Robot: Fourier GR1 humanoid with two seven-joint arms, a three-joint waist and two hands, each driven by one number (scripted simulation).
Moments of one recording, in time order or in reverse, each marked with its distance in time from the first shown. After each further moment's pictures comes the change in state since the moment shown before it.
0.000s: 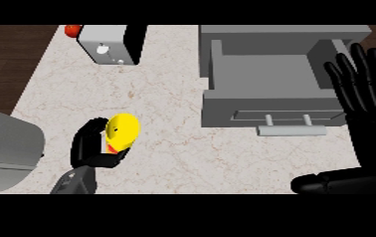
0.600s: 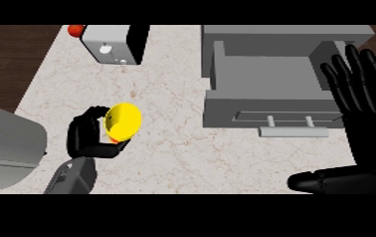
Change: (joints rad) left arm 0.032 -0.015 -0.042 -0.249 0.025 0.020 0.026; right arm 0.005 0.005 0.008 0.012 0.016 -0.006 0.005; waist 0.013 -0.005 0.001
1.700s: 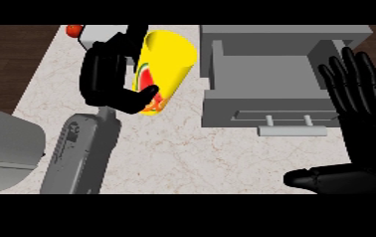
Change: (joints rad) left arm -0.216 -0.108 -0.196 -0.687 0.041 0.277 0.678; right arm 0.013 0.011 0.004 0.024 0.025 0.002 -0.041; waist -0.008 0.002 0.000
